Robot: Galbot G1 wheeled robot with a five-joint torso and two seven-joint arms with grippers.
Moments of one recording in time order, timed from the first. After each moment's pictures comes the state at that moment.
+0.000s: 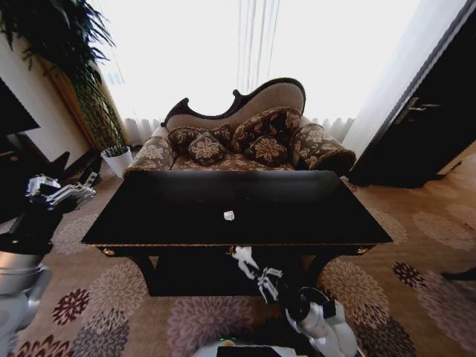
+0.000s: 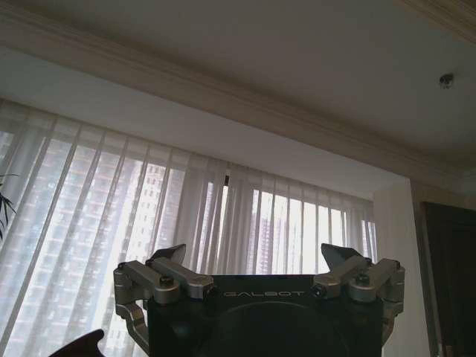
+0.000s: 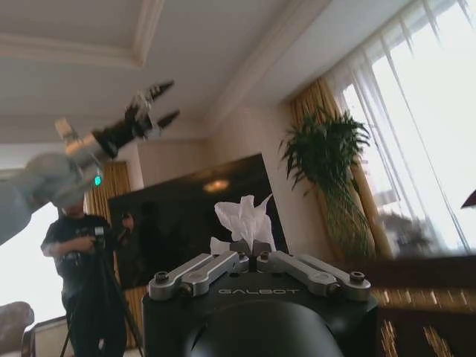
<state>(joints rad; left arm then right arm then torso) 1.50 -1.15 -1.32 -2.45 -1.11 0.21 0.36 -1.65 1.19 0.43 1.91 0.68 0.35 -1.00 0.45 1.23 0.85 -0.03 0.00</state>
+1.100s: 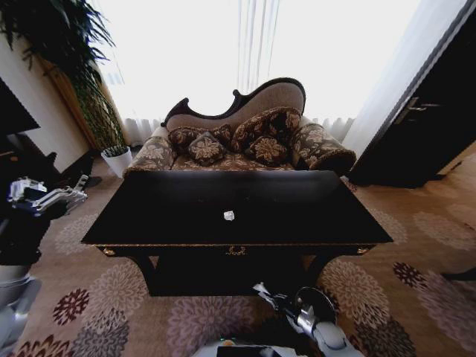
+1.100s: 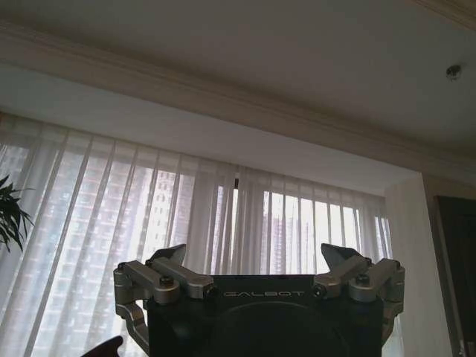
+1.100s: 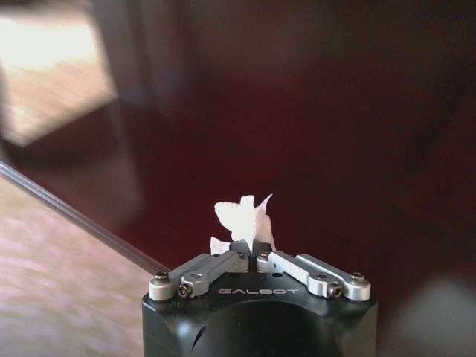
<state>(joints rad) 1.55 -1.19 -1.39 -2.49 -1.10 0.20 0.37 -1.31 1.18 0.40 1.08 0.04 0.23 -0.38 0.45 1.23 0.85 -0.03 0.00</state>
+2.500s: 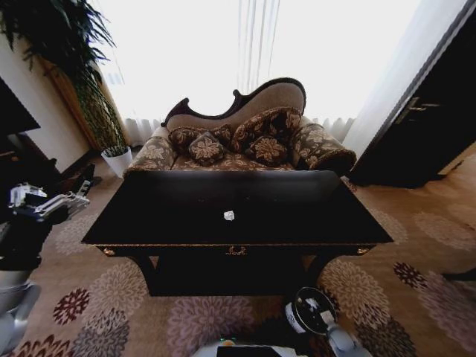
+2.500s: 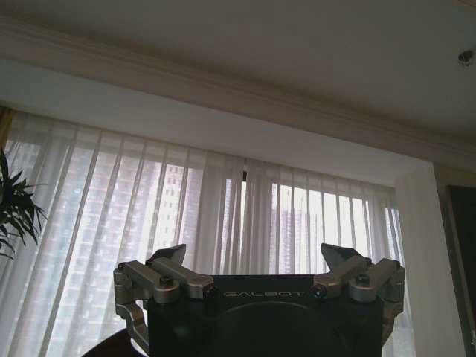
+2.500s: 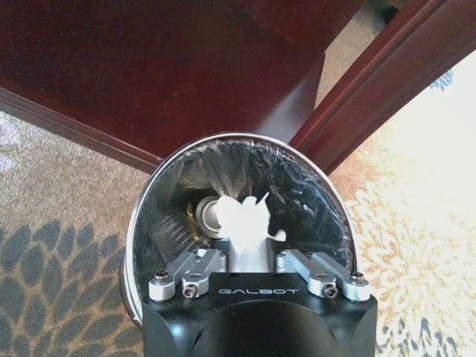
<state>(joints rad) 1.58 -1.22 -1.39 -2.50 -1.07 0.19 0.37 -1.21 1.18 0.47 0.73 -0.13 0.07 -0.09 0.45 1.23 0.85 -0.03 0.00</state>
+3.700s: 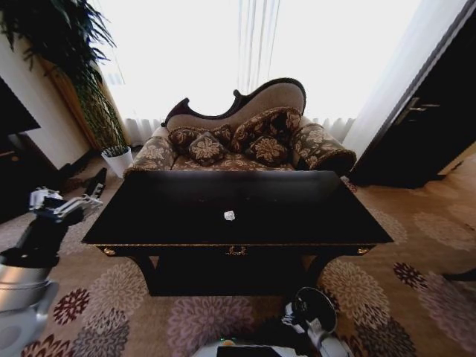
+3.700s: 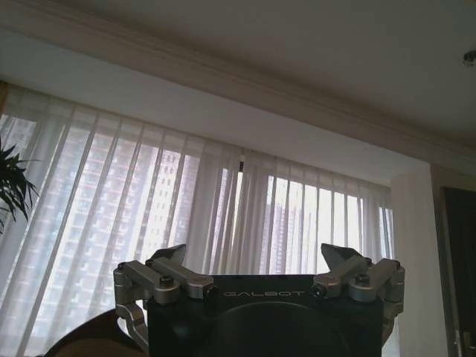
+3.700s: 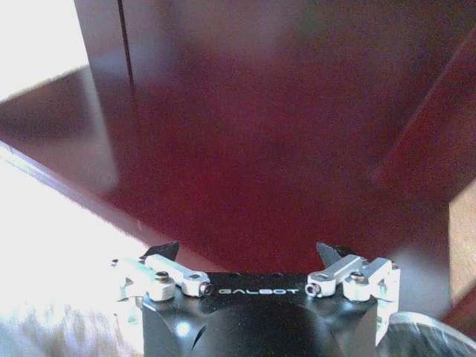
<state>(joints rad) 1.55 -1.27 -1.24 -2.48 -0.97 0.19 0.37 -1.41 1.23 0.45 1.11 -0.04 0.30 -0.32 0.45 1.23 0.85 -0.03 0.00</state>
